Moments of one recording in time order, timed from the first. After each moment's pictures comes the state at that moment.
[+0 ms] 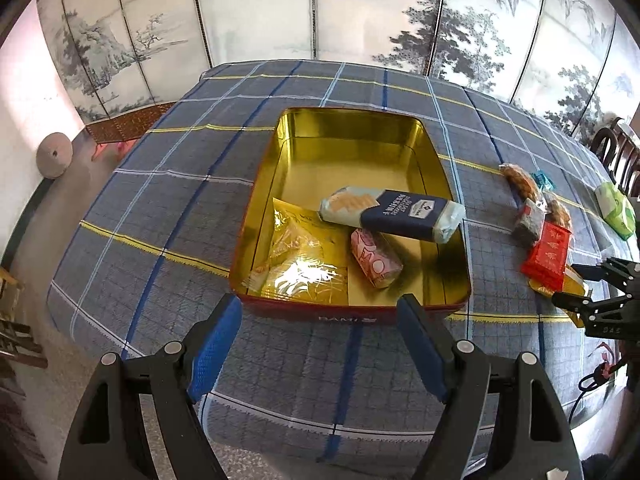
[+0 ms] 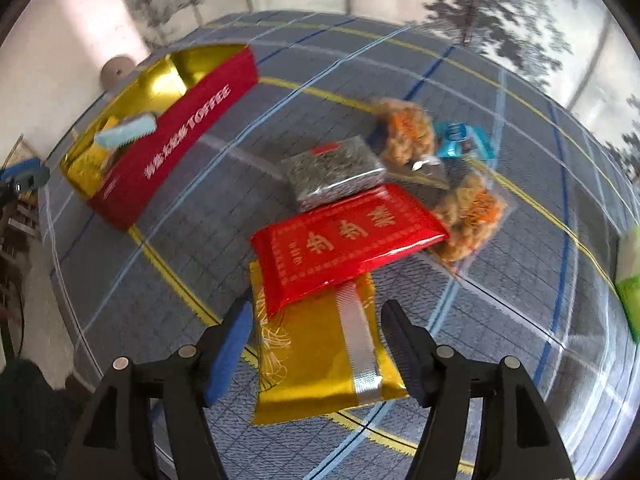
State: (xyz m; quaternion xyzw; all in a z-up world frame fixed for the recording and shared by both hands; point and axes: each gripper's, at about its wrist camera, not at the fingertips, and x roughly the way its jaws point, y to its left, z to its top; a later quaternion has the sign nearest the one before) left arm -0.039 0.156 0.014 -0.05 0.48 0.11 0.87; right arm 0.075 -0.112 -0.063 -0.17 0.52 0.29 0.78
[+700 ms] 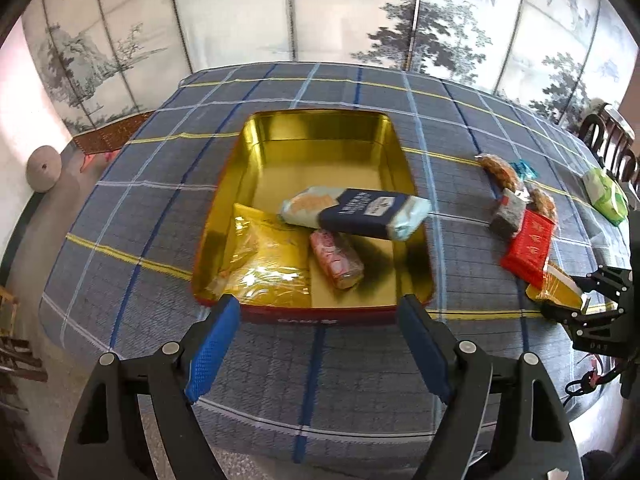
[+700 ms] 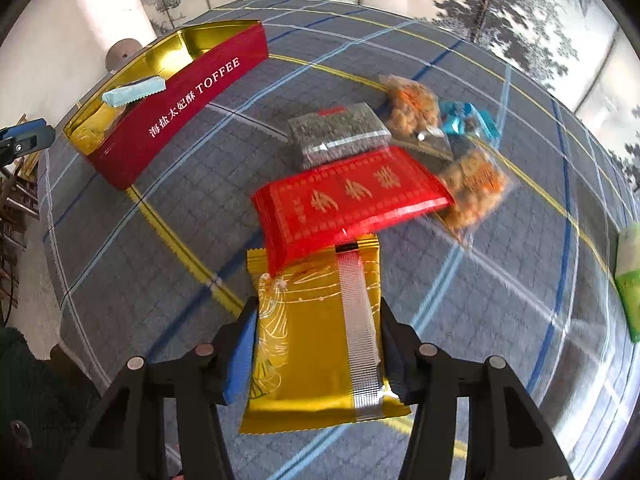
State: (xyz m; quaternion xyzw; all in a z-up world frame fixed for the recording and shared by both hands) left arm -0.031 0.127 0.016 -0.04 0.48 0.08 0.87; right arm 0.044 -0.135 -0.067 -0.17 0.52 0.28 0.79
